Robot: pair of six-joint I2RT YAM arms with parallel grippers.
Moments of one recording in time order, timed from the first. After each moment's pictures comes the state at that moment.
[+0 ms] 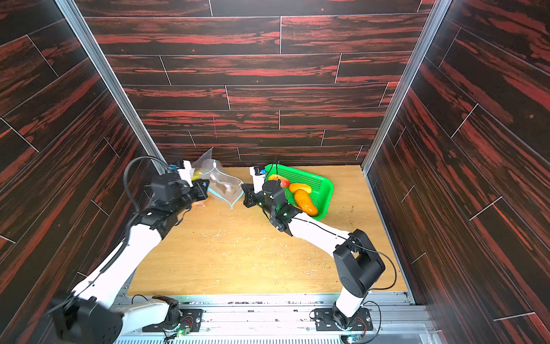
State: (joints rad) left arm -0.24 1.31 1.10 -0.18 0.14 -0.48; right arm 0.75 1.70 1.20 0.32 -0.06 0.38
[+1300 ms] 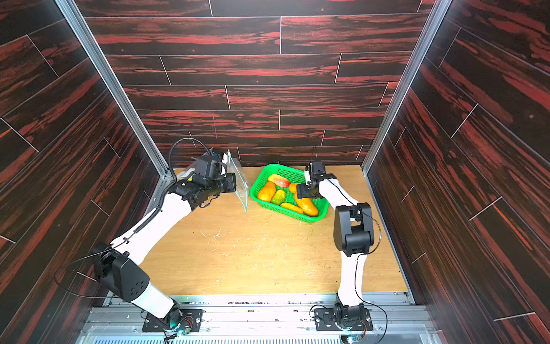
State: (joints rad) left arm -0.45 1.64 1.60 -0.57 -0.02 -0.41; right arm 0.20 2.11 1.74 -0.67 -0.07 0.05
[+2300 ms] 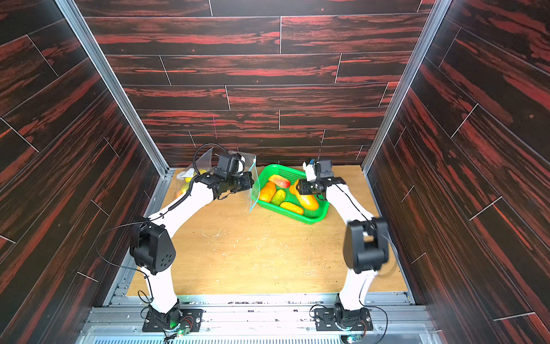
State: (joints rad) left arm -0.44 1.92 1.75 -0.50 0.19 -0.59; right arm 0.20 1.74 1.46 -0.39 -0.30 0.07
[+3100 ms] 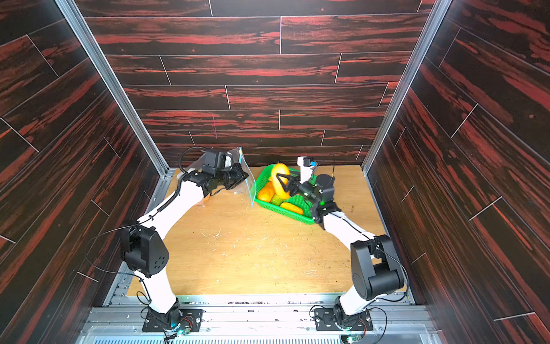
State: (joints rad) left arm -0.38 1.86 1.75 -0.45 0.30 -0.86; right arm 0.36 1.59 1.01 0.79 -0.59 0.50
